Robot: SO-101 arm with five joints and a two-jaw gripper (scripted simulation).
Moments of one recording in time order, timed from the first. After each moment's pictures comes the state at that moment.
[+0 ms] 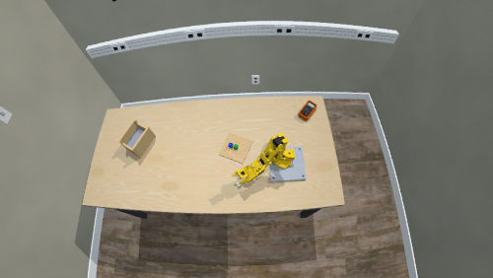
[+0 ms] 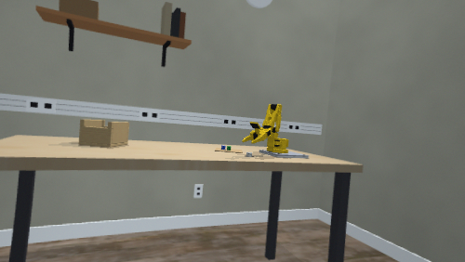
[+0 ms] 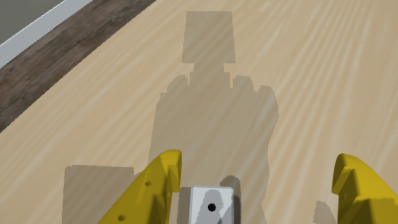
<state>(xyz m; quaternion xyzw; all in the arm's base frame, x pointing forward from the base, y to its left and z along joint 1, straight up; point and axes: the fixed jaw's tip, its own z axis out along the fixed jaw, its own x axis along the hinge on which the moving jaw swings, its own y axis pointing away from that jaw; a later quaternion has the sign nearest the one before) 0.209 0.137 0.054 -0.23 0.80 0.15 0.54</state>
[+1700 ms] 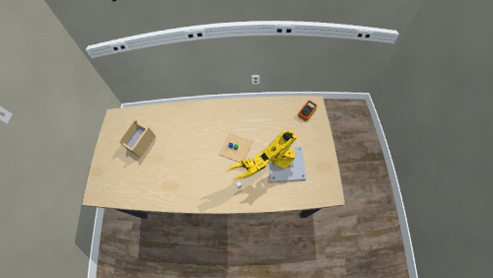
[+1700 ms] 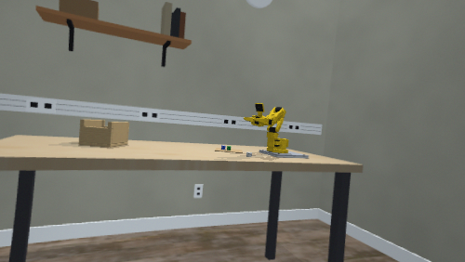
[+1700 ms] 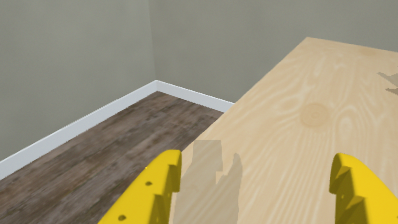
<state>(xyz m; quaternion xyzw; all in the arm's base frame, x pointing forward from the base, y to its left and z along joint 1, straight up) 0.213 0.140 0.162 -0.19 0.65 0.20 0.71</state>
